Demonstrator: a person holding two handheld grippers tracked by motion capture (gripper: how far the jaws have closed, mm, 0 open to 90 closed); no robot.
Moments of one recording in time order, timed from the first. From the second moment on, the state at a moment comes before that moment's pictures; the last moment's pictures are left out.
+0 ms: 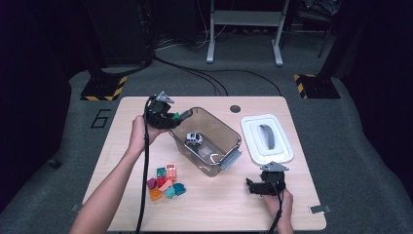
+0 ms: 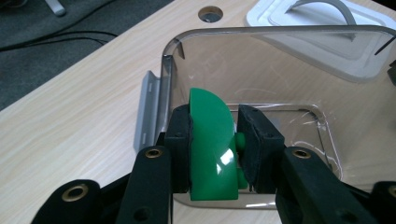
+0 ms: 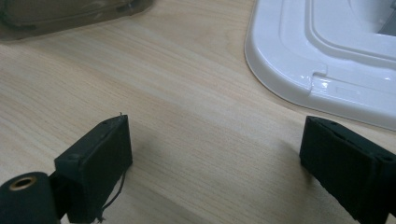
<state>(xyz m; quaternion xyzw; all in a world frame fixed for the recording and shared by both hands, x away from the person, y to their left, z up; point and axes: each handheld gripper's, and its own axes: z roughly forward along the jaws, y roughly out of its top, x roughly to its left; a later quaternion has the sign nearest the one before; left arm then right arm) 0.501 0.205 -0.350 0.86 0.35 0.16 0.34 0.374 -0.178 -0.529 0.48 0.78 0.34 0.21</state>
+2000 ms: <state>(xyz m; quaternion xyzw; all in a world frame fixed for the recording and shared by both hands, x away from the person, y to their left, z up) 0.405 0.292 -0.422 0.84 0.40 0.14 0.33 0.373 -0.178 -0.529 0.48 0.78 0.34 0.21</state>
